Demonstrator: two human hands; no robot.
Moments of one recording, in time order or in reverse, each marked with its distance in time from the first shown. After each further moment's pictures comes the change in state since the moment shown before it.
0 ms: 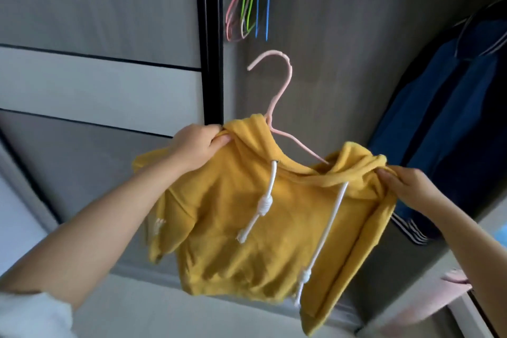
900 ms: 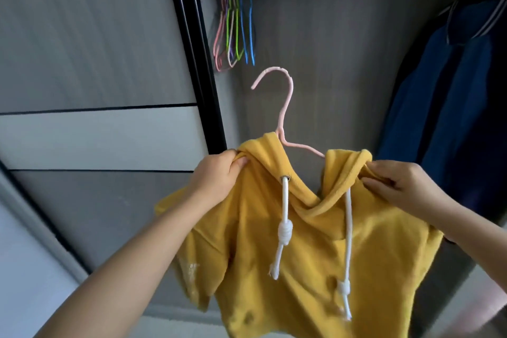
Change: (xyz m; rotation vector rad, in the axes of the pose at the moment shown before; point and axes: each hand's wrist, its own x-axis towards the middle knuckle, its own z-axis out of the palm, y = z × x) left_hand 0.005 0.035 0.003 -0.071 0.033 -0.045; right_hand -0.021 -0.050 0.010 -0.132 0.127 -0.416
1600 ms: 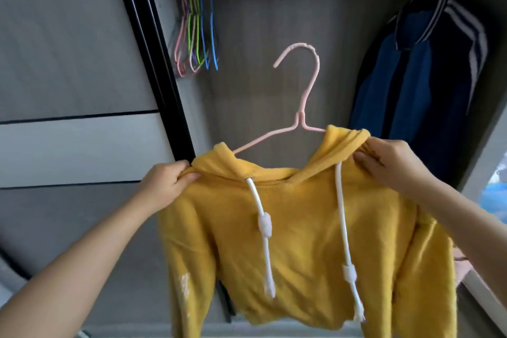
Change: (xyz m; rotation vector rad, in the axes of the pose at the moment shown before) left_hand 0.013 -0.039 -0.004 -0.069 -0.164 0.023; right_hand 0.000 0.026 -0.041 -0.169 0.158 0.137
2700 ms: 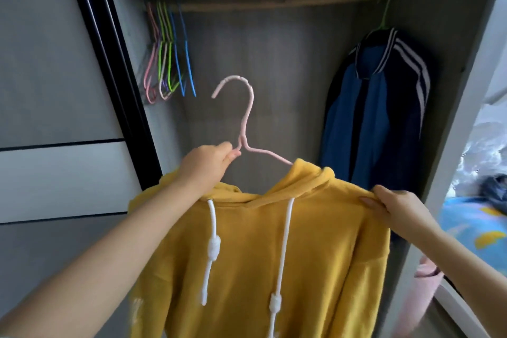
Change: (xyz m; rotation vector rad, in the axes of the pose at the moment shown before) left_hand 0.075 0.106 0.036 0.184 0.105 0.263; right_hand -0.042 0.062 -0.006 -0.292 -0.168 0.260
